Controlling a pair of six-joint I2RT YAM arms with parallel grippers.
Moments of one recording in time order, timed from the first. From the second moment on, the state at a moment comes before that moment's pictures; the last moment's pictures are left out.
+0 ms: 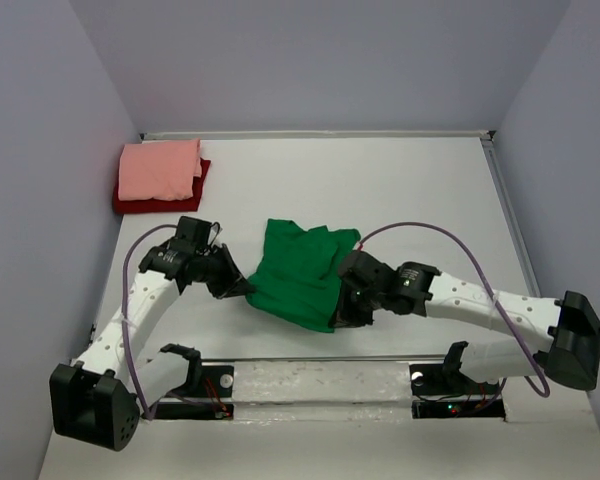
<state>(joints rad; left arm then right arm) -0.26 0.99 0.73 -0.86 0.43 -0.79 1.07 1.22 0.88 -0.69 -0.05 1.22</state>
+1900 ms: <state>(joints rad) -0.31 2.21 1.73 -0.67 0.37 -0.50 0.40 2.13 1.85 -0.81 0.06 0.50</state>
